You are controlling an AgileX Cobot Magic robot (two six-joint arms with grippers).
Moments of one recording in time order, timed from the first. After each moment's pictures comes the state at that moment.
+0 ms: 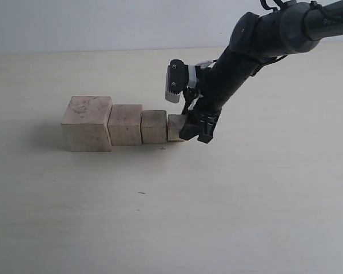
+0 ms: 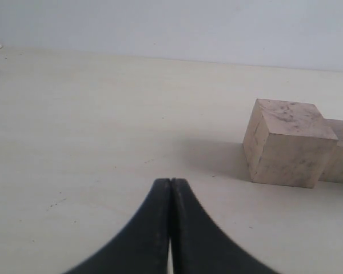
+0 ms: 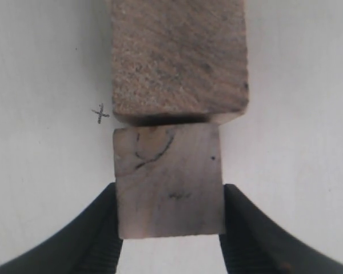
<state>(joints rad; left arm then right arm) 0.00 0.01 0.00 -0.11 0.37 0.04 0.53 2.20 -1.48 0.58 0.78 -1.49</state>
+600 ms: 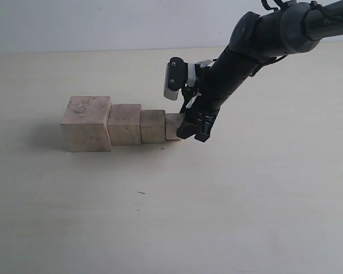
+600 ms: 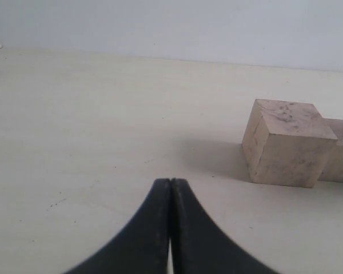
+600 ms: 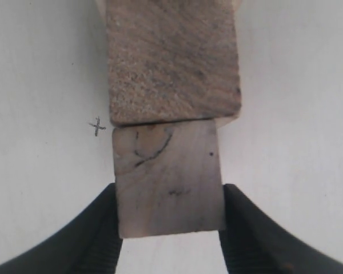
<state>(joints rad) 0.00 0.01 0.00 -0.11 0.37 0.04 0.53 2.20 -1.48 0.61 0.78 -1.49</state>
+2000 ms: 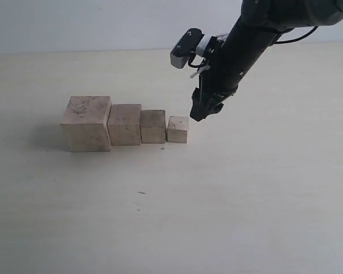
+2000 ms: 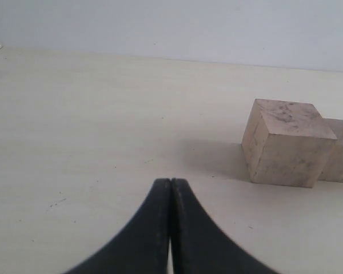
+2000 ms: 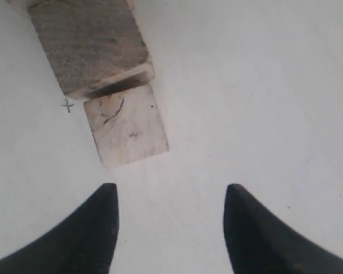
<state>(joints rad) 0.00 0.01 0.00 -0.11 0.37 0.04 0.53 2.07 -1.48 0.35 0.84 -0.92</state>
